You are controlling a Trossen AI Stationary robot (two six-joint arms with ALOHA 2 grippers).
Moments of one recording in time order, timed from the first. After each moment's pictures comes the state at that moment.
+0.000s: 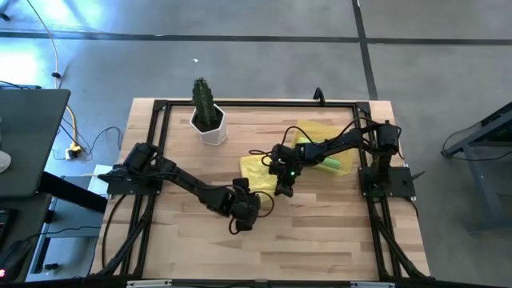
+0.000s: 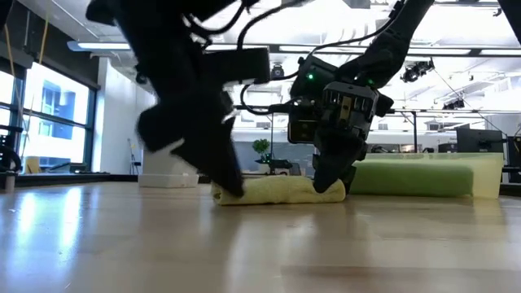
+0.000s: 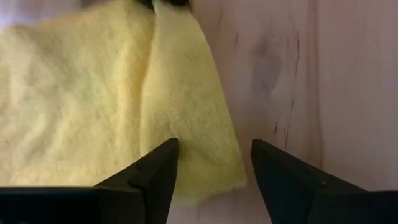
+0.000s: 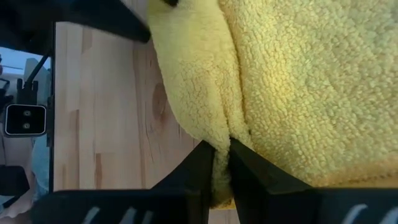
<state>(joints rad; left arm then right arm) -0.26 1.97 1.19 -0.38 -0.43 -0.31 -0.14 1.89 0.91 -0.08 -0.64 0.26</state>
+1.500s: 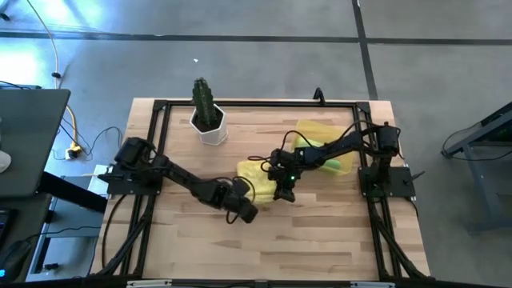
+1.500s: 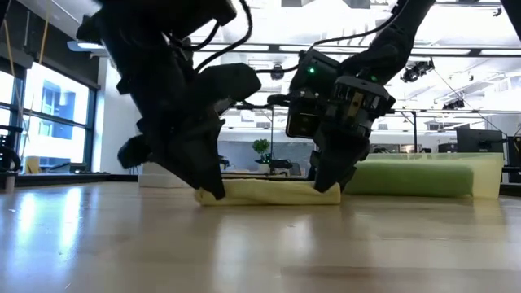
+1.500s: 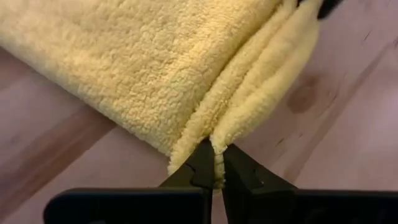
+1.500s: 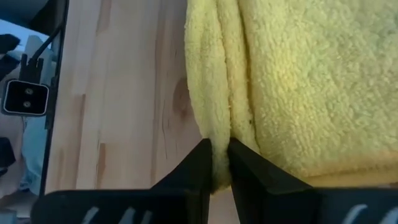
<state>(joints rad) -0.22 1.88 1.02 -0.27 -0.28 -1.15 -0.09 1.89 0.91 -0.06 -0.64 0.19</state>
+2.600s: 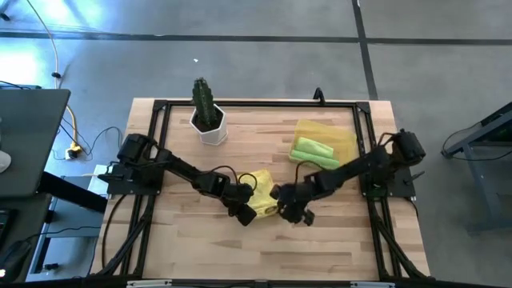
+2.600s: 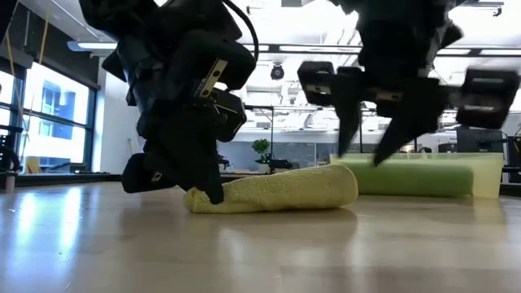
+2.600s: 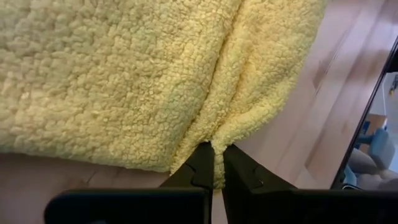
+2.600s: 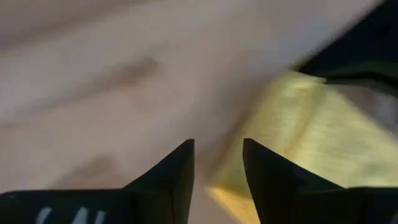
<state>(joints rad) -0.11 1.88 0.91 0.01 0.21 -1.07 0.26 1.70 0.91 -0.14 -0.22 -0.71</state>
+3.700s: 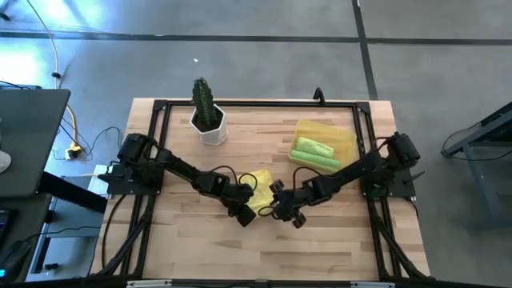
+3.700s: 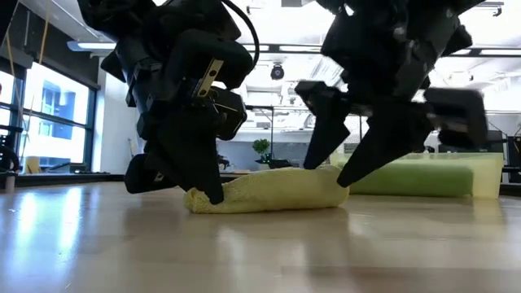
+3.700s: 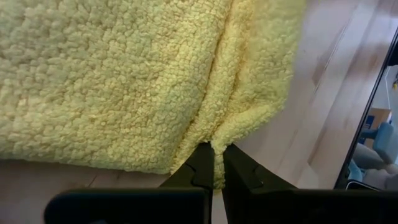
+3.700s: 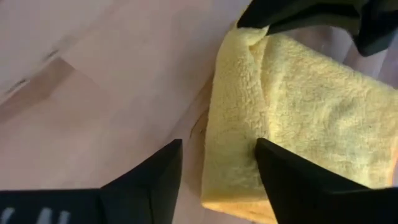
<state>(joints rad) -0.11 1.88 0.91 0.02 0.20 -1.03 0.32 1.76 0.91 -0.05 0.07 -0.44</state>
